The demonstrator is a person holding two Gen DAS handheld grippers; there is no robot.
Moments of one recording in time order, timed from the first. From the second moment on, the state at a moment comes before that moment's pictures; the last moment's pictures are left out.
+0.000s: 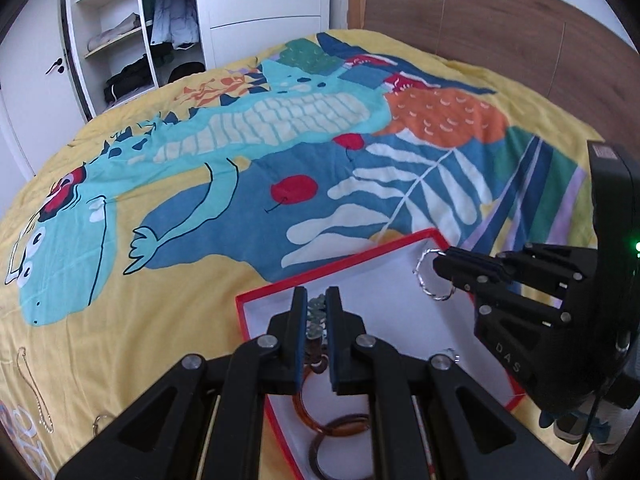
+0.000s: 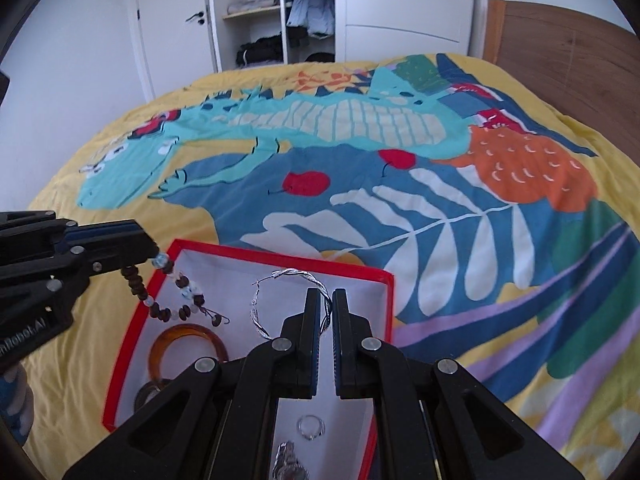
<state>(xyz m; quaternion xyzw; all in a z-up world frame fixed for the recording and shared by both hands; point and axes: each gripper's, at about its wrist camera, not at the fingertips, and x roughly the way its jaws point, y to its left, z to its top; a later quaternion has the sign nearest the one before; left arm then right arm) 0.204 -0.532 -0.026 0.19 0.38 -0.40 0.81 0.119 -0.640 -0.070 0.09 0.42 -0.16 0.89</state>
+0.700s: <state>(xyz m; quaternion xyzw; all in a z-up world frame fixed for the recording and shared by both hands) 0.224 -0.542 -0.087 0.22 0.41 -0.36 0.80 0.134 -0.648 -0.119 0.09 0.47 -0.17 0.86</state>
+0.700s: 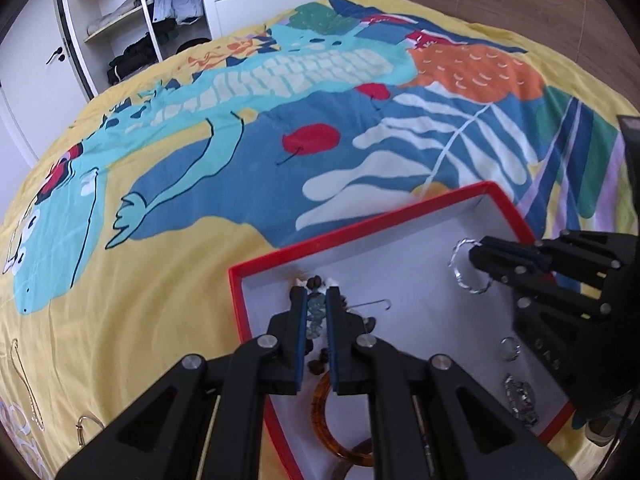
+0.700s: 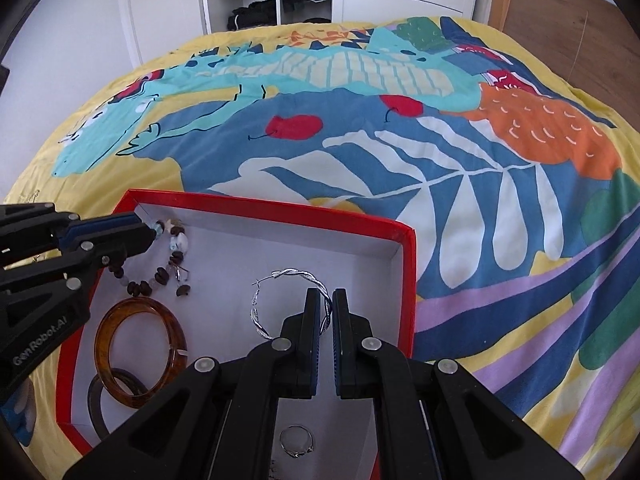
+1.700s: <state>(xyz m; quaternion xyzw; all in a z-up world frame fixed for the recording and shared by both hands) 0.201 -0.488 -0.038 0.20 0.42 -0.37 0.80 0.097 -0.637 -0.065 0.08 0.45 -0.21 0.86</state>
